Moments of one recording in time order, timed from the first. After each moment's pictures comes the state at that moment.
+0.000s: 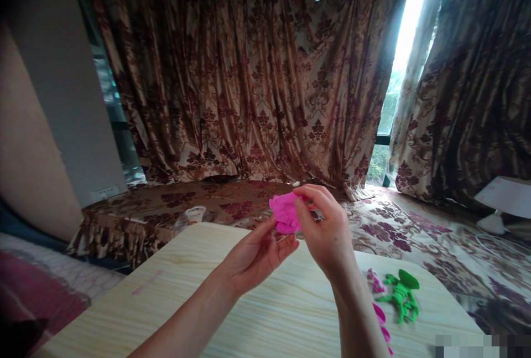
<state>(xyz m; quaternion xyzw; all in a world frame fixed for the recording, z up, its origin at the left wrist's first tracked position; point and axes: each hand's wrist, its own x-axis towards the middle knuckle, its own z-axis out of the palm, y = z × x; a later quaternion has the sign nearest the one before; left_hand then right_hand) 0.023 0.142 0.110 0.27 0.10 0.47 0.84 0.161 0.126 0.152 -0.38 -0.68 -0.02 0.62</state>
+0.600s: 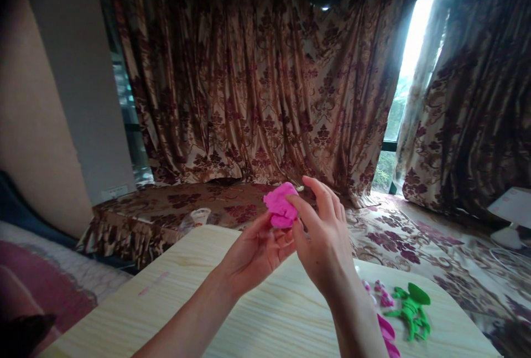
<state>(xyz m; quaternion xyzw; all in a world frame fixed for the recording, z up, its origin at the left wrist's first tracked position) 0.006 0.145 0.121 0.27 0.04 0.47 0.84 0.149 0.120 0.155 -0.38 -0.74 -0.24 0.51</state>
